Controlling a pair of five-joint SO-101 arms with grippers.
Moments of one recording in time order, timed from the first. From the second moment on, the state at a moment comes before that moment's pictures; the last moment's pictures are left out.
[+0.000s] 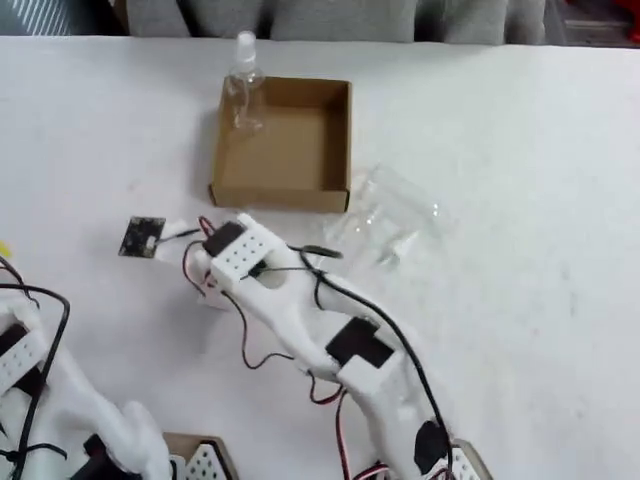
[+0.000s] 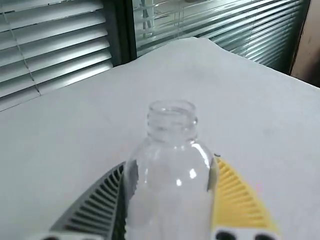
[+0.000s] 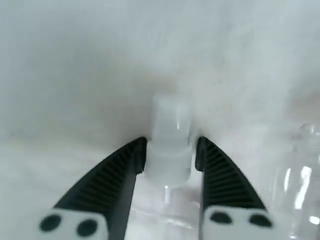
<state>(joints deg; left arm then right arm) -53.8 -33.5 68.3 -6.3 2.5 -50.3 32.6 -6.9 59.7 33.3</state>
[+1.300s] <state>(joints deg) 4.2 -84.8 89.2 6.5 2.5 -29.2 -33.6 -17.7 81.1 9.0</state>
